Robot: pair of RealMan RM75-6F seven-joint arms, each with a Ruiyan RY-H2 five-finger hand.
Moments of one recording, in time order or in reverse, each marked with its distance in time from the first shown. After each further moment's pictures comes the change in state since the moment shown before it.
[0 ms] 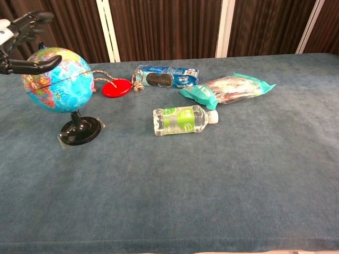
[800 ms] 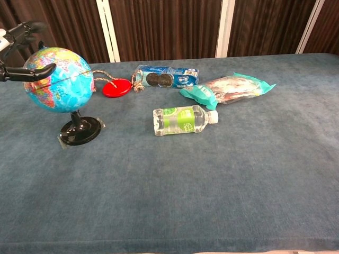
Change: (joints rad) left arm 0.013 -0.009 0.007 0.030 -0.046 0.006 0.035; right arm 0.000 0.007 -0.007 -0.004 -0.010 -0.006 0.006
